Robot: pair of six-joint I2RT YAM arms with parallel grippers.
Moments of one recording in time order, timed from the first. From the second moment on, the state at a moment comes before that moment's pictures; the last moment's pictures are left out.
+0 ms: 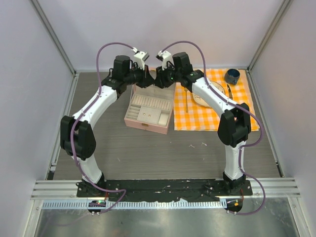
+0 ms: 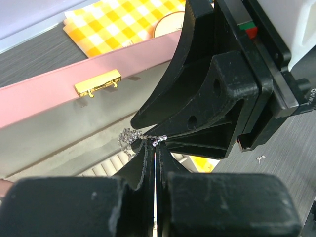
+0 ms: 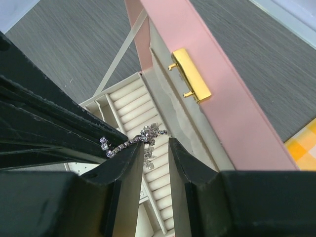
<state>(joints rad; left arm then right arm) -0.37 1.78 1.58 -0.20 0.53 -0.11 0.50 2.02 1.88 -0.37 -0.42 -0.03</state>
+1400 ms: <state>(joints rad) -0.35 1.75 1.57 -0.27 0.55 -0.13 0.52 2.00 1.82 -0.33 -0.48 -0.07</state>
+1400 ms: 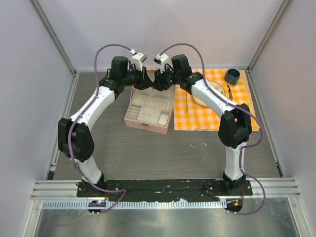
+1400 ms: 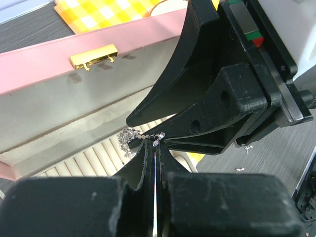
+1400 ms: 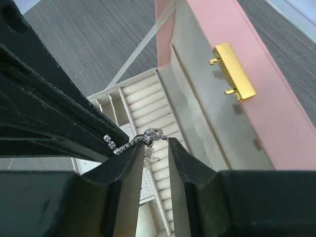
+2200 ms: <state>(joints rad) -0.33 1.69 1.53 -0.21 0.60 -0.11 0.53 1.95 1.81 -0.43 -0.51 -0.21</state>
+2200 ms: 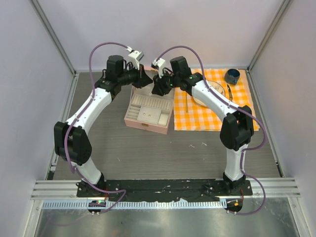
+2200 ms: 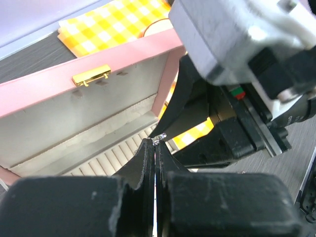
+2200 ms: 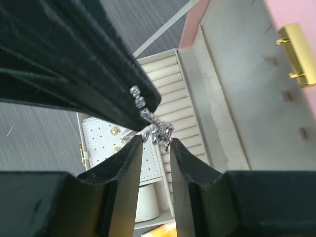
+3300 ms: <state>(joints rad) -0.32 1.69 1.49 -0.17 0.63 -0.13 0.52 1.92 1.80 -0.44 -0.47 -0.21</state>
